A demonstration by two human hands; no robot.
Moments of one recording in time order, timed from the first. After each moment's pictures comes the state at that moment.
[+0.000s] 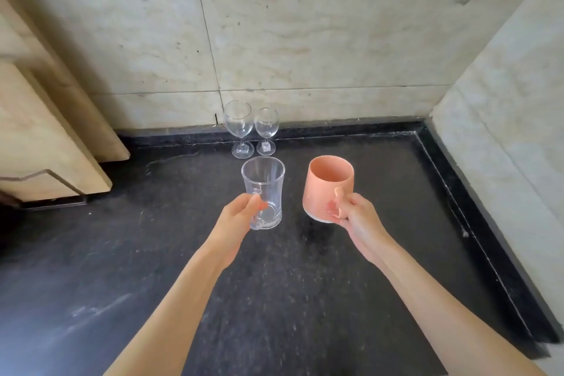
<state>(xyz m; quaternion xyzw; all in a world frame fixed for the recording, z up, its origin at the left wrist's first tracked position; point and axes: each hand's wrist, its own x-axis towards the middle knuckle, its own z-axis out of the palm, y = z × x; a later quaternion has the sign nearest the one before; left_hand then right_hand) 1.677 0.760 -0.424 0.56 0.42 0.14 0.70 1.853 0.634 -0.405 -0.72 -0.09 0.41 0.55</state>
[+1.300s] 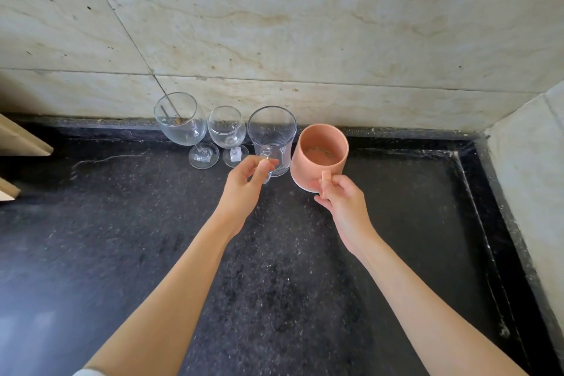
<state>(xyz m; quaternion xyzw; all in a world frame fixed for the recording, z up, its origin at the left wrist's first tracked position) 1.858 0.834 -0.500 0.62 0.45 0.23 0.60 2.003 0.731 -0.523 -0.72 -0.18 0.42 0.52</state>
